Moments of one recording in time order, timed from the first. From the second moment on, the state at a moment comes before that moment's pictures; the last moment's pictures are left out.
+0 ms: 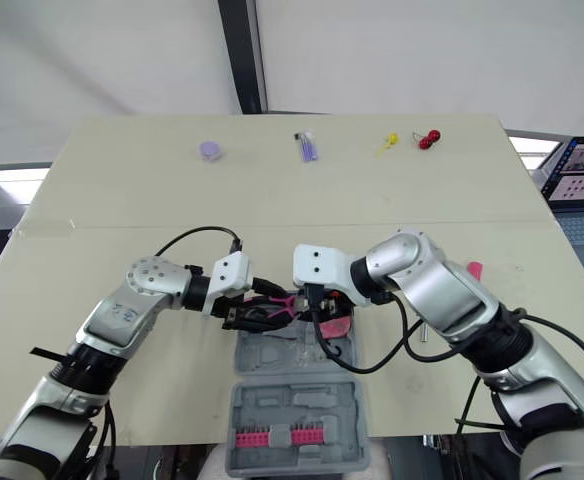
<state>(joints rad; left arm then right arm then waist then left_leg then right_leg) -0.53 0.56 -0.29 -0.02 -0.20 0.34 -1.13 -0.80 -0.71 0.53 -0.31 0.17 0.79 1.16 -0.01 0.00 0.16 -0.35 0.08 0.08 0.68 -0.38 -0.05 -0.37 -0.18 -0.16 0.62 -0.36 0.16</state>
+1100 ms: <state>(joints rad) -0.12 0.77 0.07 -0.22 -0.39 0.24 -1.21 -0.50 -0.72 0.38 -0.37 0.18 0.51 1.09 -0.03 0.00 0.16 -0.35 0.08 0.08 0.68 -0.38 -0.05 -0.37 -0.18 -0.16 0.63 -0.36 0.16</state>
